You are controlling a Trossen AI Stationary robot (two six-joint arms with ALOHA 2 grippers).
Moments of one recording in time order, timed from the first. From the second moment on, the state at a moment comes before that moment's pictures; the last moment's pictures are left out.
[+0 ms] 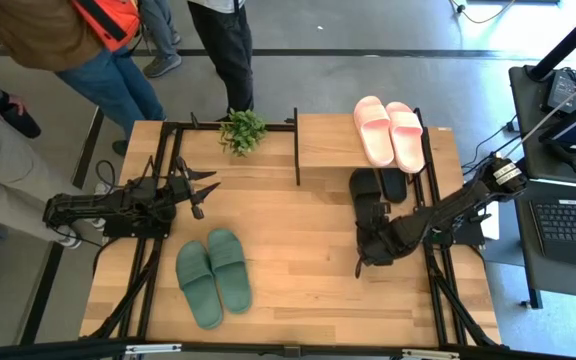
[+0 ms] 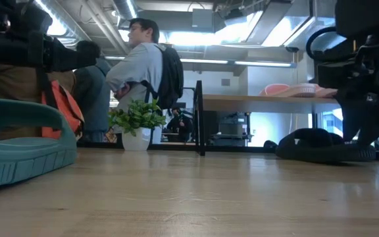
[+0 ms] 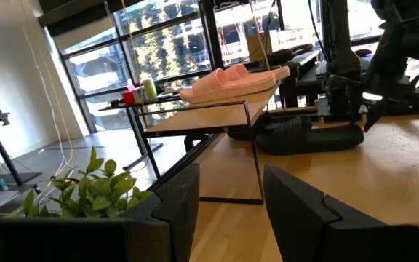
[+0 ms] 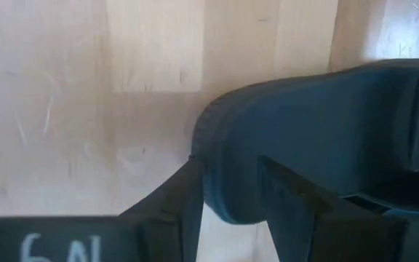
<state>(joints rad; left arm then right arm) 0.08 0.00 0.01 0.04 -0.35 0.21 0.45 1.46 0.75 -0.90 0.40 0.41</state>
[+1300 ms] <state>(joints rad) 0.08 0.00 0.01 0.04 -0.35 0.21 0.38 1.47 0.66 -0.76 0.45 0.43</state>
